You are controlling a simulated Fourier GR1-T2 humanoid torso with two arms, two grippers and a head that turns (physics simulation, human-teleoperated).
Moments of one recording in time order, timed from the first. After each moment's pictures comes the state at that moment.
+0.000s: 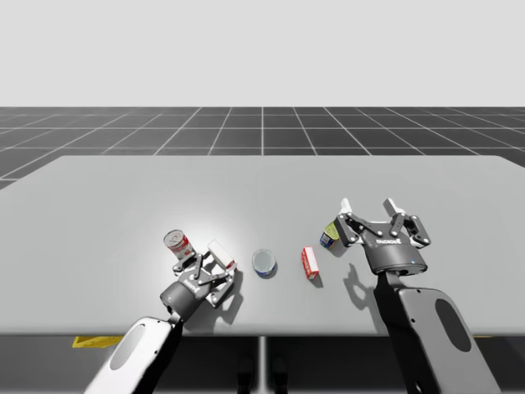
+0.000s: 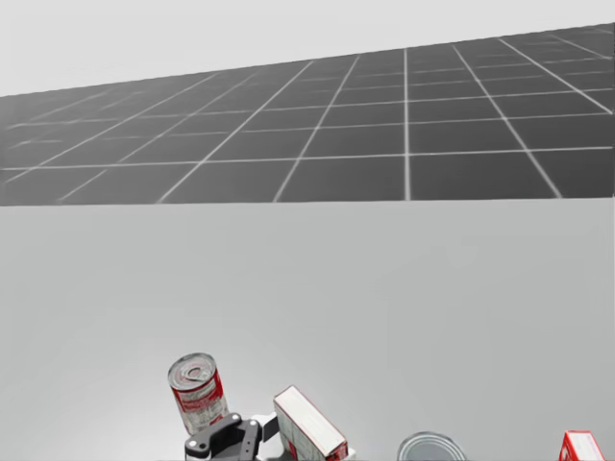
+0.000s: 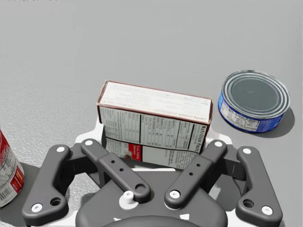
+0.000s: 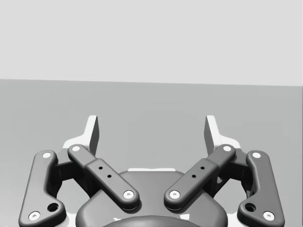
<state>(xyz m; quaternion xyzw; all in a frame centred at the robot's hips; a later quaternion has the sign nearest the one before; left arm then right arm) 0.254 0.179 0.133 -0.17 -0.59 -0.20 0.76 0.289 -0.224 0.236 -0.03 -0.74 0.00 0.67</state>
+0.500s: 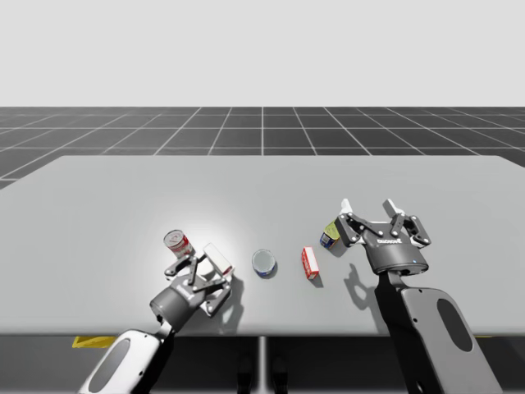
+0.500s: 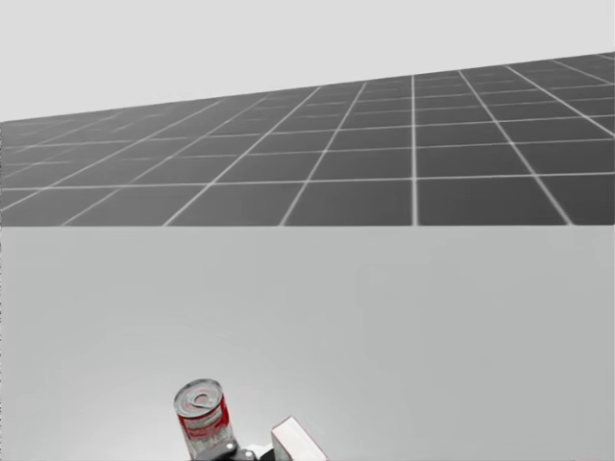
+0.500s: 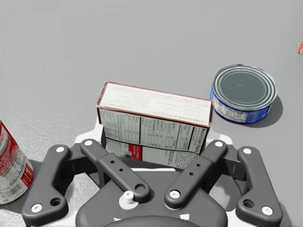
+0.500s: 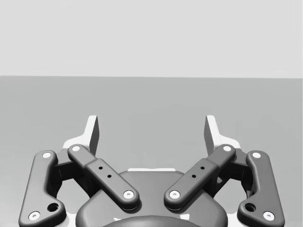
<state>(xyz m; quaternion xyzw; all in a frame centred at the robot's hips) 0.238 0.180 0.154 -0.14 -0.58 -0.22 0.77 0.289 -0.226 0.237 -0.02 -0.74 0.00 0.68</state>
